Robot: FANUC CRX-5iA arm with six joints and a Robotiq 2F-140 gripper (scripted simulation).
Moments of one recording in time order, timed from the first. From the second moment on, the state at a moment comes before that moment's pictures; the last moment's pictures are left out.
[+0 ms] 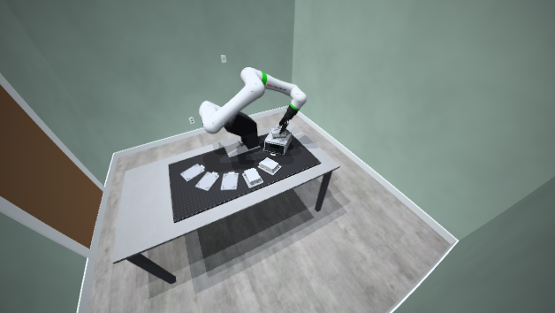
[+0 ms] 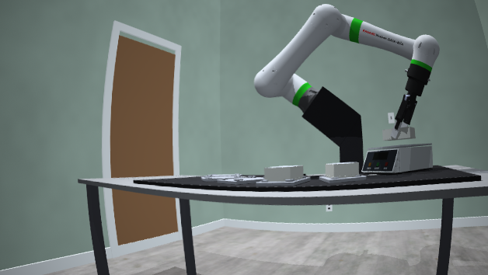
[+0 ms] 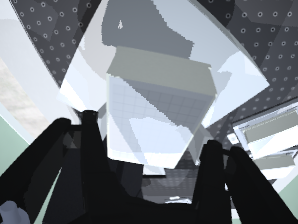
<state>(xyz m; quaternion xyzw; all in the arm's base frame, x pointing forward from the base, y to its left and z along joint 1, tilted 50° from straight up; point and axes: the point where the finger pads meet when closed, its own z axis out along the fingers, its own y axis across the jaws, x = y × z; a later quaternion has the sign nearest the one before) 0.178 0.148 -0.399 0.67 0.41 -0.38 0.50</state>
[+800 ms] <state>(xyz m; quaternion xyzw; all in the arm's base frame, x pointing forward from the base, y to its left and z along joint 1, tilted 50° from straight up) 0.179 0.137 -0.408 0.67 0.41 -0.38 0.50</state>
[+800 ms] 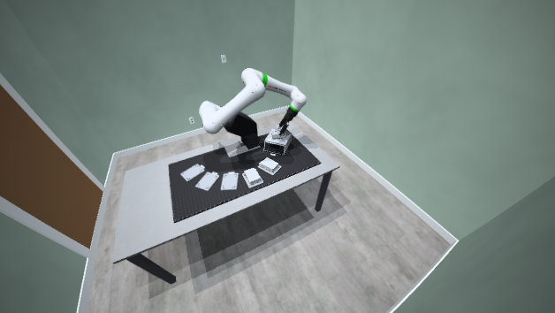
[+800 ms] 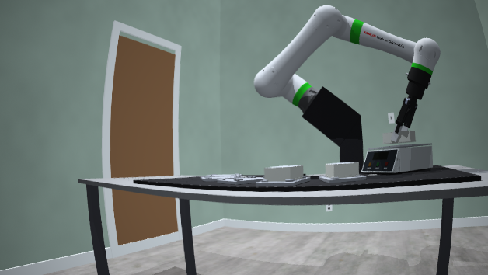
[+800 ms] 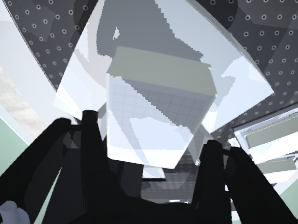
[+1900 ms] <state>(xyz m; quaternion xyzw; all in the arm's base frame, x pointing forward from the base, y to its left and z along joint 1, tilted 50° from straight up) 0.180 0.134 -0.411 0.67 0.41 -0.38 0.50</state>
